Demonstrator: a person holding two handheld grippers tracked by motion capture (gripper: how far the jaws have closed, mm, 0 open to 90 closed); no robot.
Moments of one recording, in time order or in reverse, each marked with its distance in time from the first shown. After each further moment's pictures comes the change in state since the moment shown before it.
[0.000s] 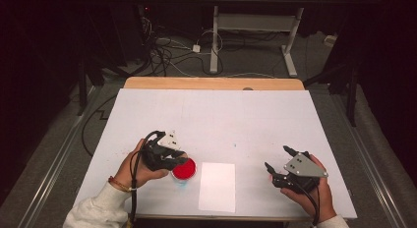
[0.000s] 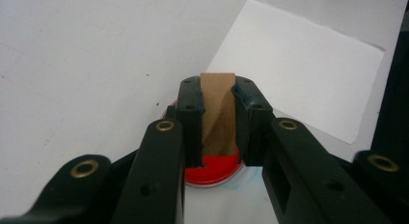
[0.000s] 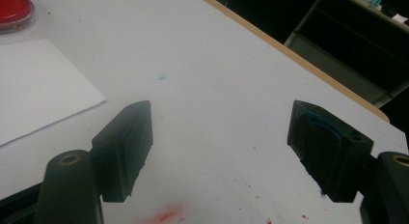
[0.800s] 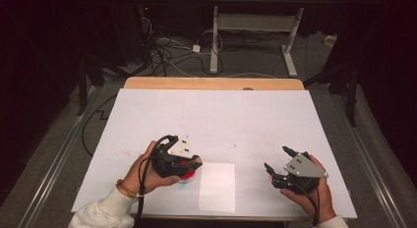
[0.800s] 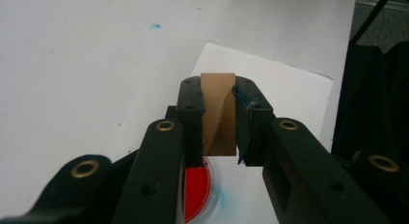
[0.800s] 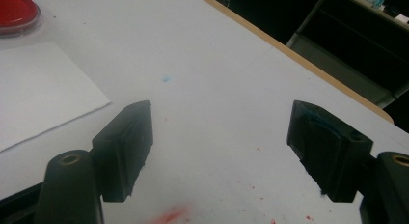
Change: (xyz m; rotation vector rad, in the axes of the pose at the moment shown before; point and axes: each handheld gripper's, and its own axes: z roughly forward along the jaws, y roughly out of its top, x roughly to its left) left arm -0.036 0.029 -0.003 -0.042 -0.017 0.129; right arm 0.001 0.001 -0.001 -0.006 0.011 0.002
